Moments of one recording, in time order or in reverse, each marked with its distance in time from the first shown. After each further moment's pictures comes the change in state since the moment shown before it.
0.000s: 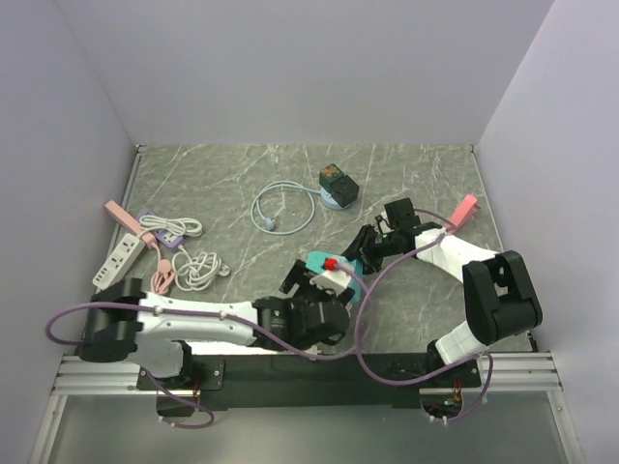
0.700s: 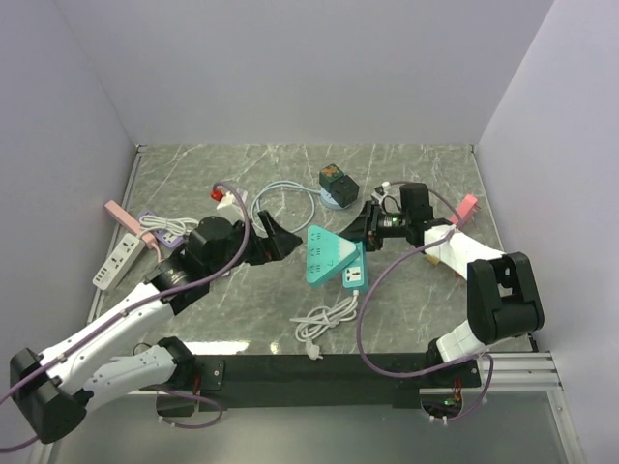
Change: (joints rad) left arm 0.719 -0.559 -0.160 0.070 1.002 -0.410; right arm -0.092 -0.003 0.024 0.289 -0.261 -0.138
